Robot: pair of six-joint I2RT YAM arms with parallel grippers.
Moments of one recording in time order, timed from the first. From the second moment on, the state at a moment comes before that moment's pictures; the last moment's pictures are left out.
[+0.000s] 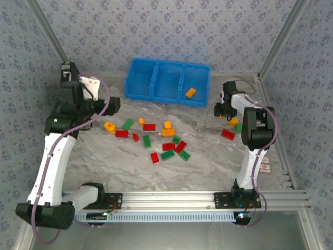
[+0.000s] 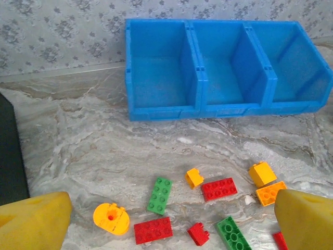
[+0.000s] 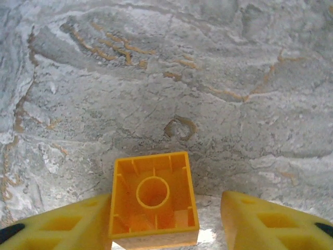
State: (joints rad) left arm -0.14 1.10 1.35 -0.81 0.18 -0.01; right arm 0.02 2.03 1.44 -0.62 0.04 0.07
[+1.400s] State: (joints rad) left arm -0.23 1.25 1.54 -1.01 0.03 -0.04; right arm 0.30 2.23 2.04 -0.62 0.05 -0.04
